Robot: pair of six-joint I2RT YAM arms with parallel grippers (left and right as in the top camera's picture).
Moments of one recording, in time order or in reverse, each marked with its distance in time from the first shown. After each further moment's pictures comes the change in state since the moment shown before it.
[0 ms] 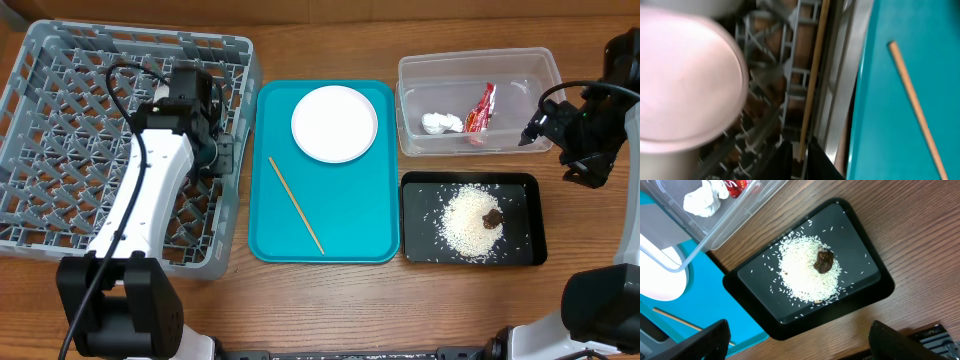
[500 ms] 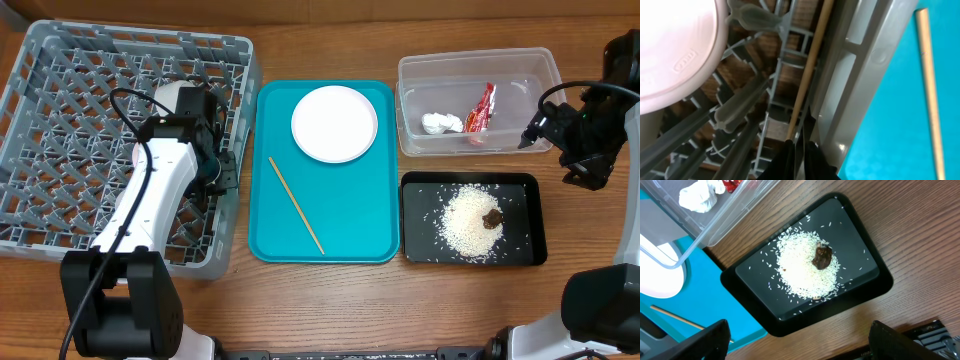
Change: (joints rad) left arm 0.003 0.000 -0.095 0.012 0.047 -0.117; right arm 0.000 0.000 0.000 -0.018 0.000 -0.002
